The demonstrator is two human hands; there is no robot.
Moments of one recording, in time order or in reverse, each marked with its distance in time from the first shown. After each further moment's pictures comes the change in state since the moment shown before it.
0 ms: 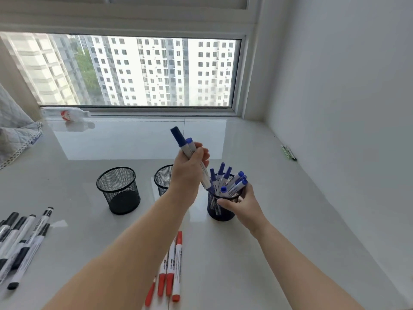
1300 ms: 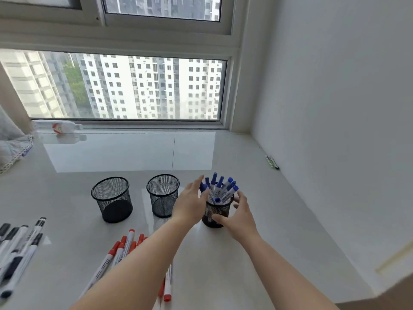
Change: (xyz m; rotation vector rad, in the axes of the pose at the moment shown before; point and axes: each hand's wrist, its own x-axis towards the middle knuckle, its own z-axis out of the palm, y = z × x) left_hand -0.011 -0.060 -0.021 1.119 -0.228 0.094; right_hand -0.033 -0.011 -0.004 -0.413 0.195 0.049
